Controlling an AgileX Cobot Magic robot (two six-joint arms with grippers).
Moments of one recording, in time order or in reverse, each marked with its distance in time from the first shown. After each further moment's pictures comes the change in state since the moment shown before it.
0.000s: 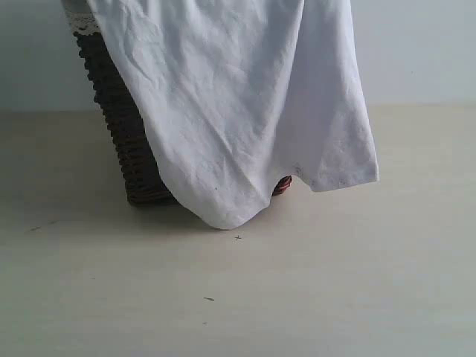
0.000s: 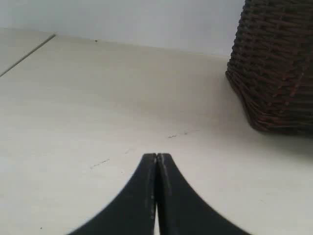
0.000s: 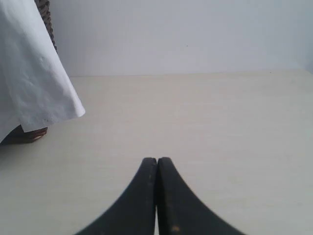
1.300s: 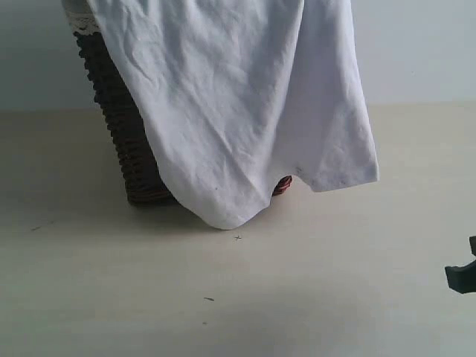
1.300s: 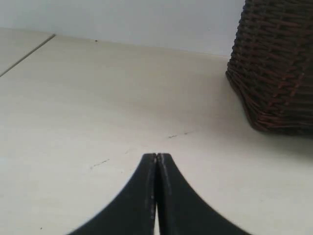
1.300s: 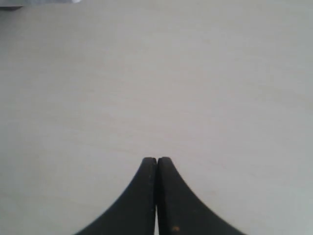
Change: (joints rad) left arm 0.000 0.000 0.000 0.000 0.000 0.000; right arm 0.039 1.050 -0.228 -0.045 -0.295 -0.126
